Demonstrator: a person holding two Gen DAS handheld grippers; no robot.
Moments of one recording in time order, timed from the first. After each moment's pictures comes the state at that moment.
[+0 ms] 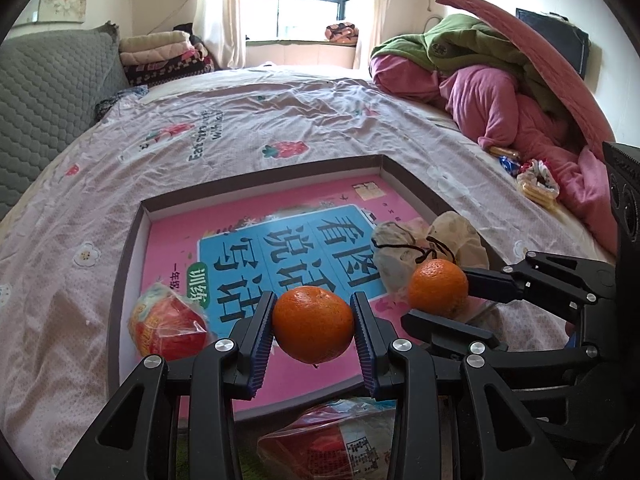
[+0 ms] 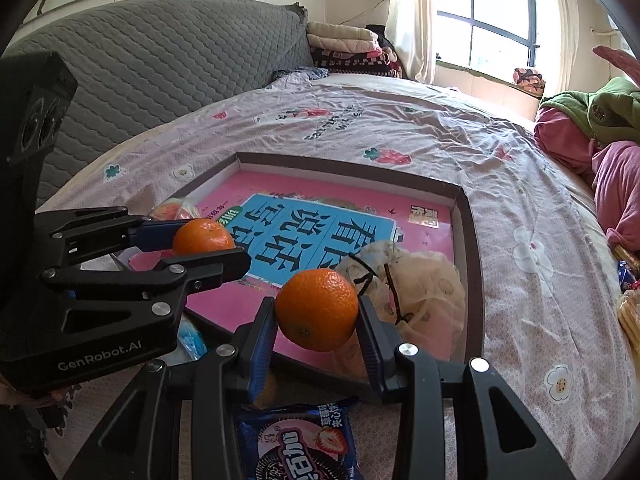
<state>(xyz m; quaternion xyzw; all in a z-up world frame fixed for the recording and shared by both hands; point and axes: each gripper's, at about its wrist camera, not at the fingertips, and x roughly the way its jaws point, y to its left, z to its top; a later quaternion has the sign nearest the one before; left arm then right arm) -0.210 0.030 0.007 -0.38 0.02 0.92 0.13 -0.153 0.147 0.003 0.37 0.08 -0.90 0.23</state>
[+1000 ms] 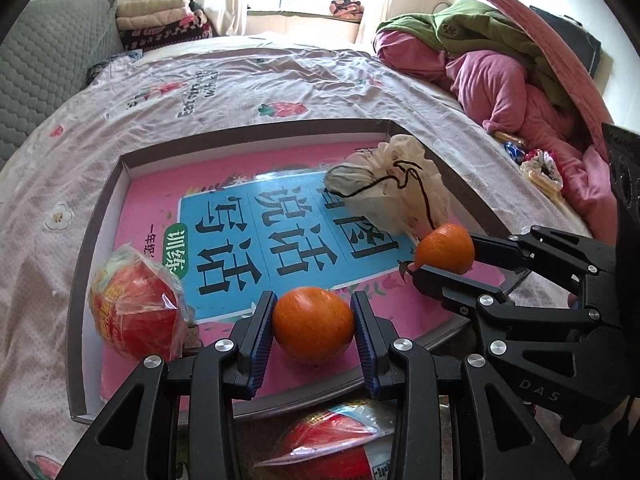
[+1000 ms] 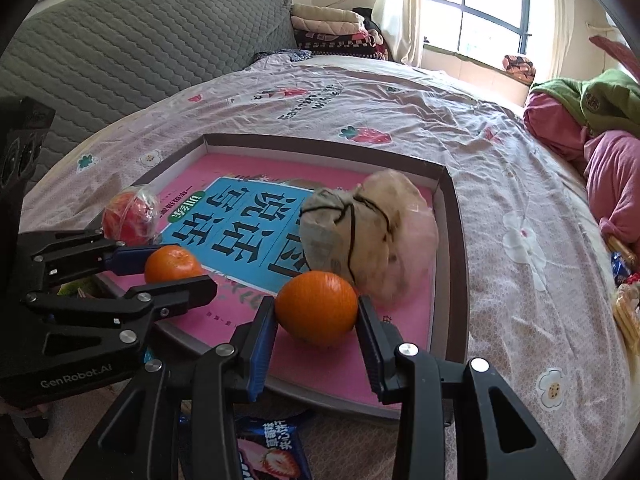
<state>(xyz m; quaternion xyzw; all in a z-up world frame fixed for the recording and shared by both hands) -0.225 0.028 -0.022 -0.43 -0.01 0.89 0.14 -0.178 0.156 -0.011 0.40 0.09 -0.89 0.20</state>
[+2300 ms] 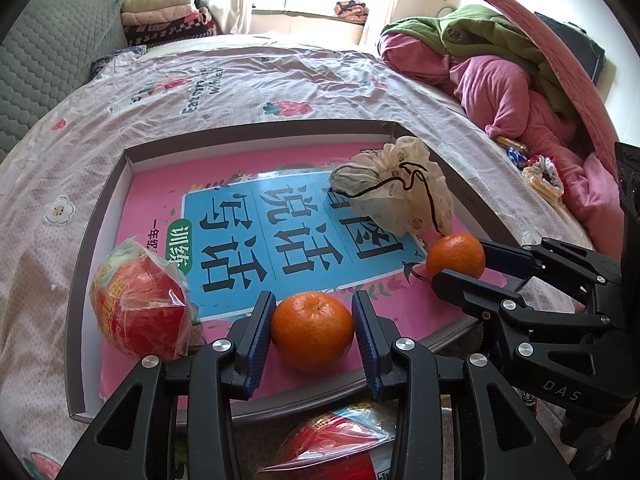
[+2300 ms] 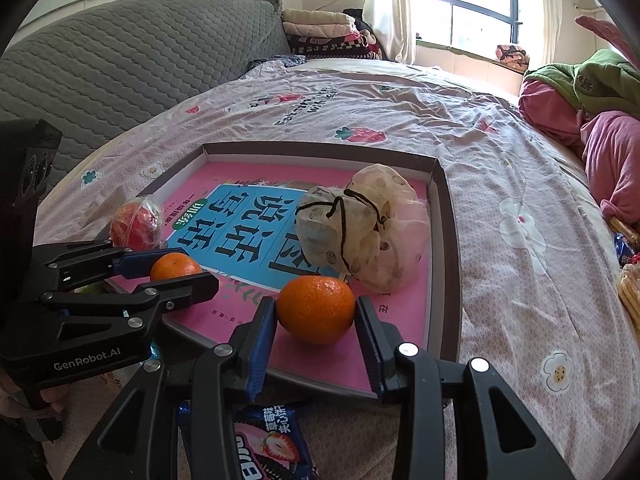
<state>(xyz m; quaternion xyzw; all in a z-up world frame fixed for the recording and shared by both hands) -0.225 0.024 -0.025 -0.43 -0.02 0.89 0.14 -0.171 0.165 -0.008 0.40 0.06 -0.89 0.20</state>
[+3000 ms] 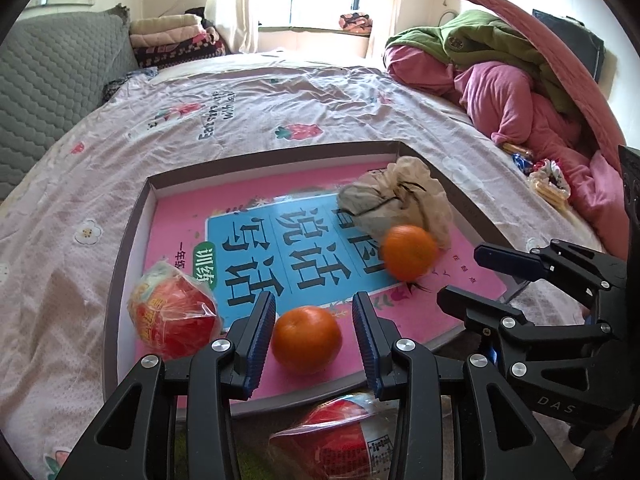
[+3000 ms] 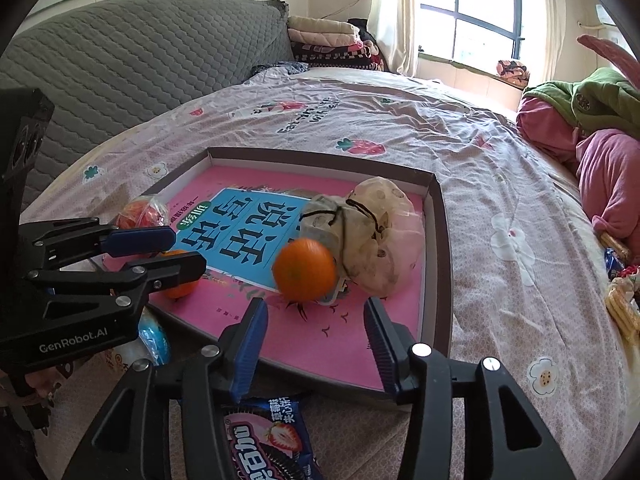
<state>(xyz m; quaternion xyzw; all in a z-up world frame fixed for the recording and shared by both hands) -0.213 0.024 -0.004 -0.40 0.00 0.91 0.11 -0.161 0.162 -0.001 0.38 0.08 -0.90 0.20</state>
